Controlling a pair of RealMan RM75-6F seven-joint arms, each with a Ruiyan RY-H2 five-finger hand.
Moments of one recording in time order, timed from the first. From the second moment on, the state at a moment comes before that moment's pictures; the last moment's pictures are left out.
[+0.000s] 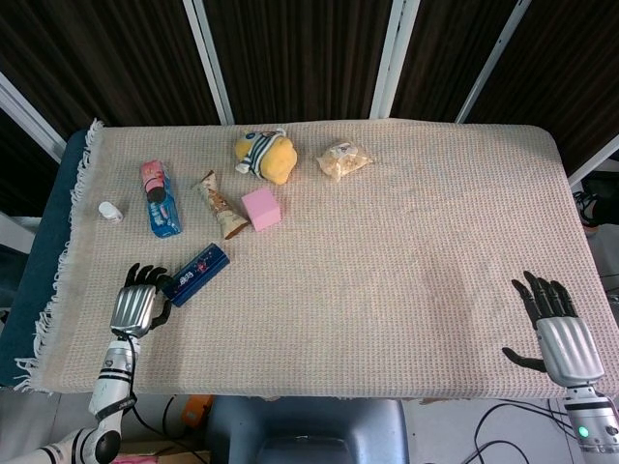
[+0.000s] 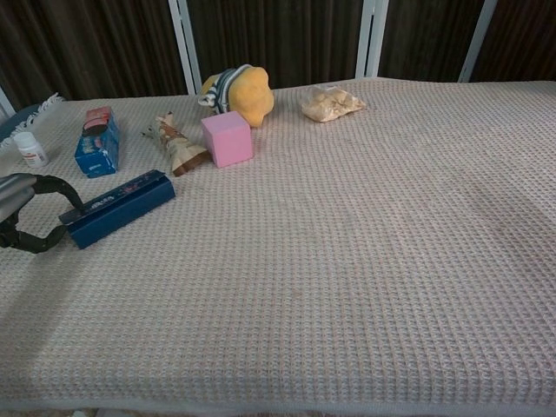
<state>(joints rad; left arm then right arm) -0.42 -1.63 -0.17 -1.26 1.20 1.14 0.21 0.09 -1.12 0.03 -1.61 -1.52 1.44 -0.10</state>
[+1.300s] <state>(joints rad) -0.44 -1.53 -0.22 -1.43 1.19 1.07 0.01 0.09 -1.11 0.03 -1.62 -1.53 1.44 -0.09</state>
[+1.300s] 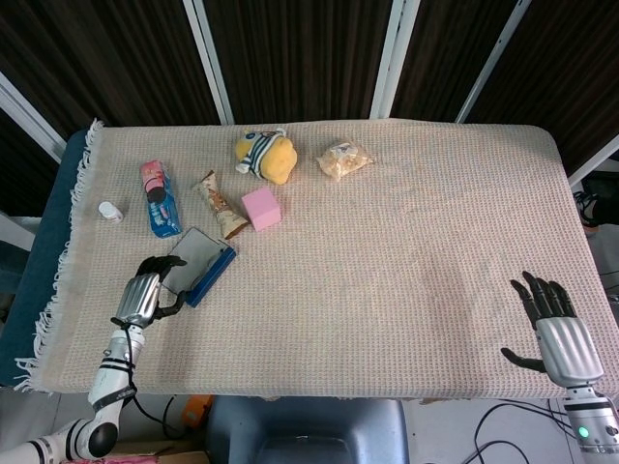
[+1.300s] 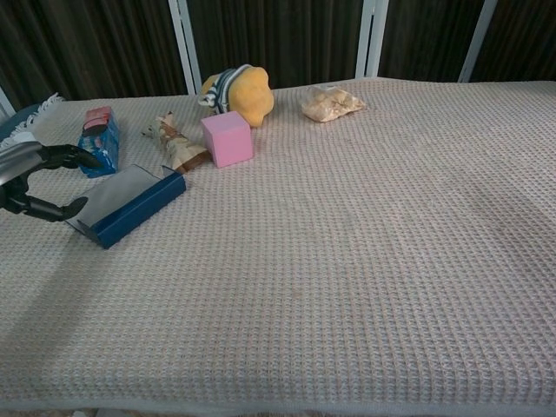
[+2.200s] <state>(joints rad) -0.44 -1.55 -0.15 -1.42 1.13 1.09 0.21 0.09 -1.09 0.01 -1.62 -1.56 1.44 -0.04</state>
